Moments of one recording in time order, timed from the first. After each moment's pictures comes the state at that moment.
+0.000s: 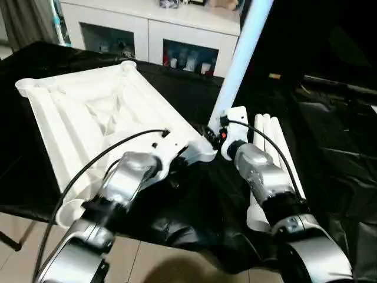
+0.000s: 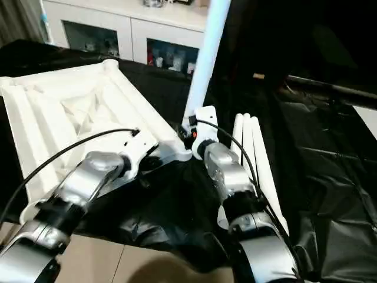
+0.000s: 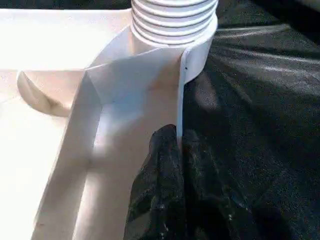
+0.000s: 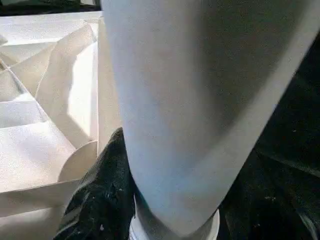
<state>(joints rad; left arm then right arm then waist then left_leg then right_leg) -0.63 0.21 -0.29 0.49 0.10 0.52 -0.65 -0.71 -0.01 0.03 0.78 0.15 0.16 0.26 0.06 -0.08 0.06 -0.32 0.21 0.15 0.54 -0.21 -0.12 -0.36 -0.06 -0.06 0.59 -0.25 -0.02</state>
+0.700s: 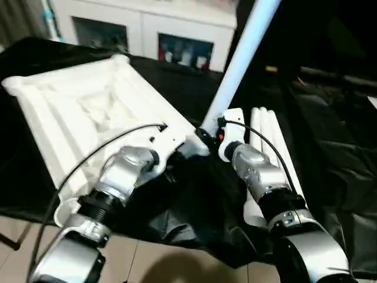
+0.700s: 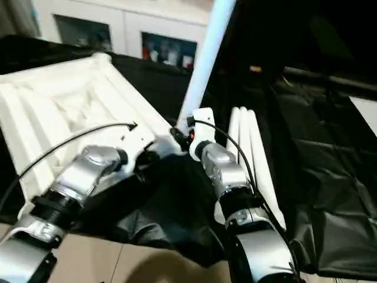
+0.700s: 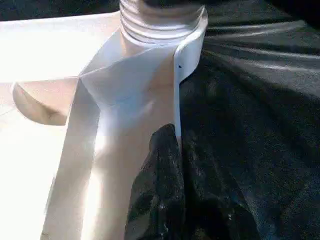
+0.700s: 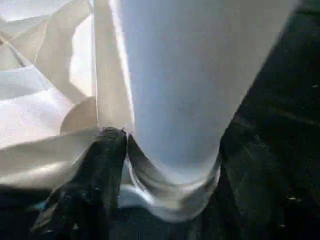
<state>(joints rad) -0.66 0.27 -0.28 0.48 0.11 0.48 -0.67 -0.75 0.00 -0.01 0.85 0.16 0.20 0.36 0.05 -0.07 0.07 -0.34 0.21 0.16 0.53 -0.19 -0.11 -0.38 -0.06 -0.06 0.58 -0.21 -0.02</state>
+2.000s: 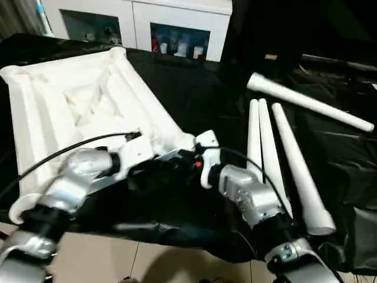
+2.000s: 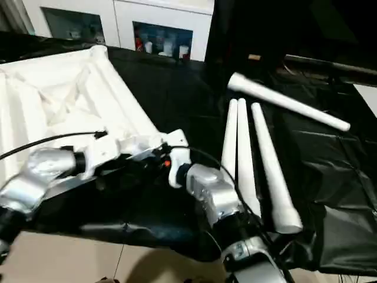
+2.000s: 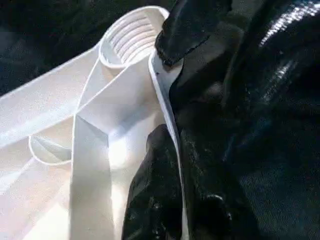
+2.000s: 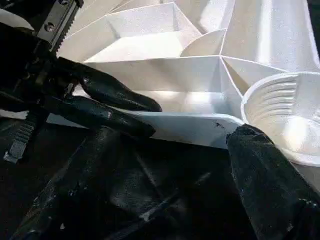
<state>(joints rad) -0.51 0.59 -0.31 0.48 0.09 -0.18 -0.92 -0.52 0.03 0.17 0.51 0.20 0.35 0.63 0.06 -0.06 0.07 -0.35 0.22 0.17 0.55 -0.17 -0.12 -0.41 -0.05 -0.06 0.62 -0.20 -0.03</state>
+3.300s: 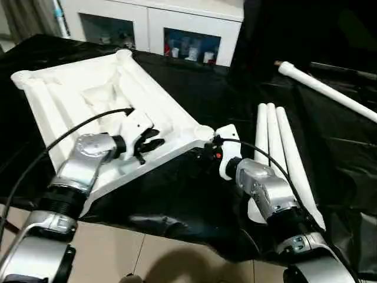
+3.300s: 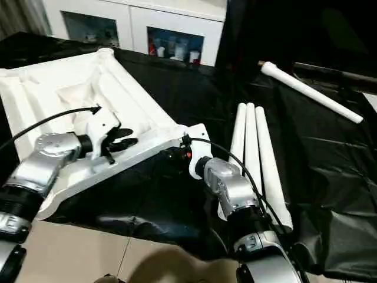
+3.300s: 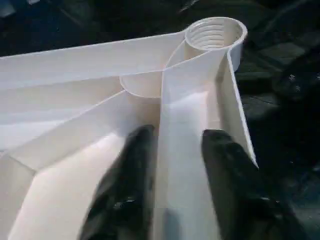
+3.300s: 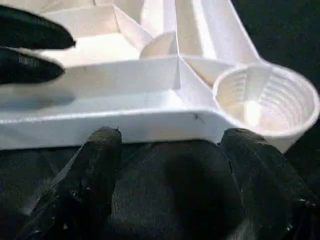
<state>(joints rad) -0.64 0.46 -0.18 0.53 0.00 0.20 -0.82 -0.58 -0.06 0.09 0.56 0.17 0.37 0.49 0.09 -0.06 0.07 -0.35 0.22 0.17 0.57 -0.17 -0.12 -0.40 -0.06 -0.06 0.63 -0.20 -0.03</state>
